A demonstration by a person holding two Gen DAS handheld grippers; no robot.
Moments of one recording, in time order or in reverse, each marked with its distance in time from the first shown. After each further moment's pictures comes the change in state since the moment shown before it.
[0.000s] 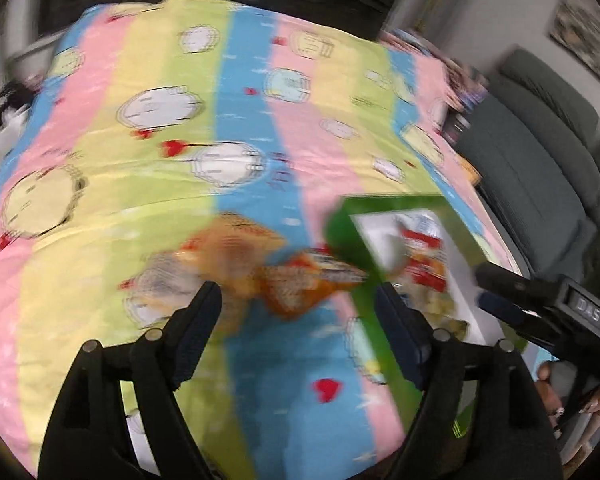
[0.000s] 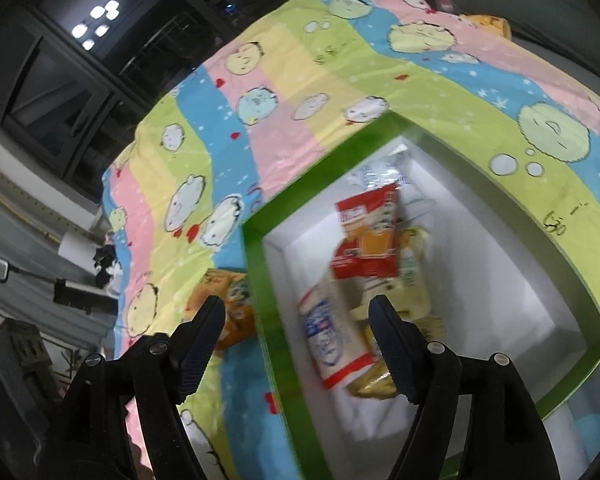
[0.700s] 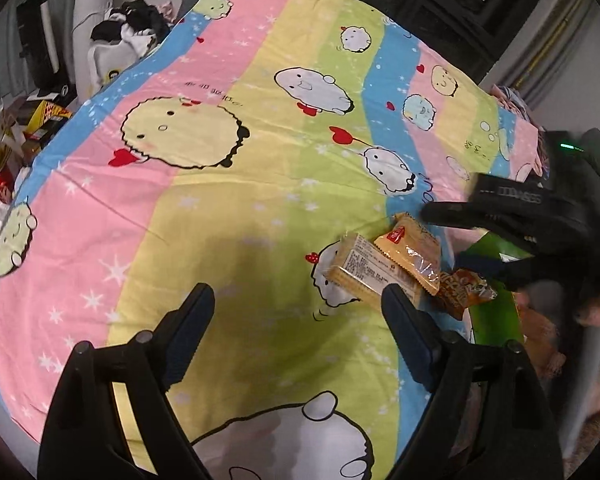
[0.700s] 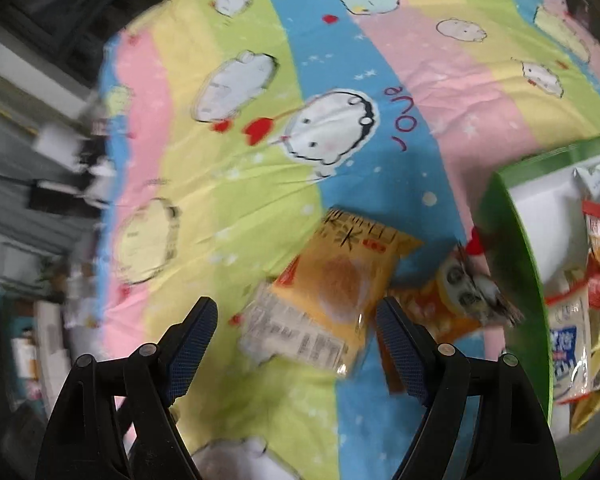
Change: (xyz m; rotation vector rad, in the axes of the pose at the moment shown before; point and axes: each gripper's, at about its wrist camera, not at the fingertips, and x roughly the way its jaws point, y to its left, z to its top) left arm -0.029 0.131 -0.034 -0.261 -0.018 0.141; right arm 0.180 0.156 -0.009 -0.211 0.335 -0.160
